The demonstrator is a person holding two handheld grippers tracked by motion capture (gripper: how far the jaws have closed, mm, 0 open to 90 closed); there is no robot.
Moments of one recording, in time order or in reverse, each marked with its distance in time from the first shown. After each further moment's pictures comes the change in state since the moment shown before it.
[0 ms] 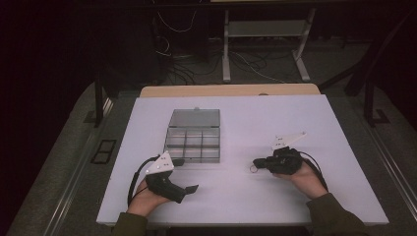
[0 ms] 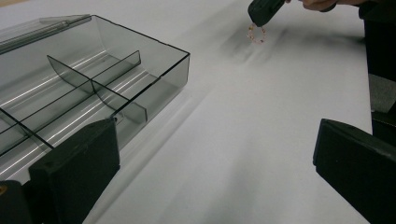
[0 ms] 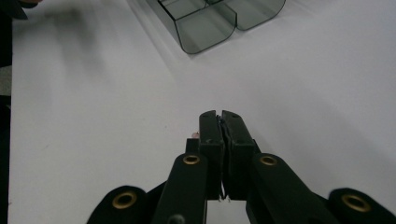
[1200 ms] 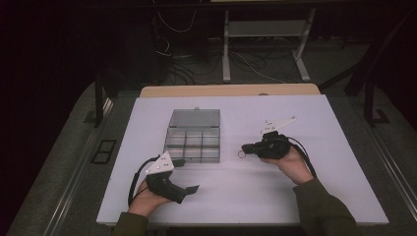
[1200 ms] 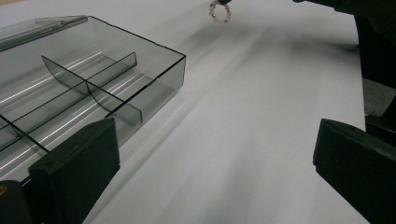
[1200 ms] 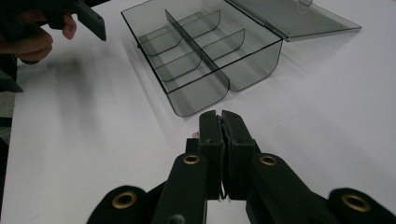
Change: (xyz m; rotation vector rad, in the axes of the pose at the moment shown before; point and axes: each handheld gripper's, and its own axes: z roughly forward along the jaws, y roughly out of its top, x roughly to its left) left arm -0.001 0.000 0.000 -0.016 -0.010 -0.015; right arm -0.010 0.045 0.016 -0.065 0.022 0.000
